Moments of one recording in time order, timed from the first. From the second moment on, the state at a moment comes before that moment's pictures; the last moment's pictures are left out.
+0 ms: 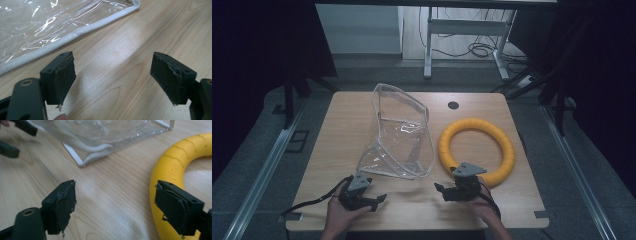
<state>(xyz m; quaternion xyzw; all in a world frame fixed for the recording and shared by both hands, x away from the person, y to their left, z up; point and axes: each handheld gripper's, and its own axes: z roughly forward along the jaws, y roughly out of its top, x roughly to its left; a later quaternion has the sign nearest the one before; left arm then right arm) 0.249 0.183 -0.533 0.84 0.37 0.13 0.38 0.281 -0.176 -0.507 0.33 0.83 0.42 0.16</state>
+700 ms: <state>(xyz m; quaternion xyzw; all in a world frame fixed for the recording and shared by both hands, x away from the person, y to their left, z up) 0.248 0.184 -0.531 0.83 0.38 0.12 0.38 0.278 -0.182 -0.510 0.30 0.83 0.44 0.16</state>
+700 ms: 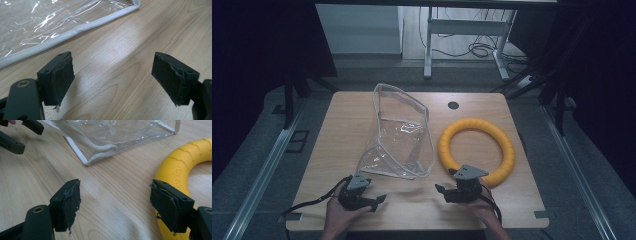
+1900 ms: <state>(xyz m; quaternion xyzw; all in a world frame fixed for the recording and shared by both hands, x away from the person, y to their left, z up) 0.249 0.183 -0.533 0.84 0.38 0.13 0.37 0.326 -0.223 -0.447 0.29 0.89 0.34 0.13</state>
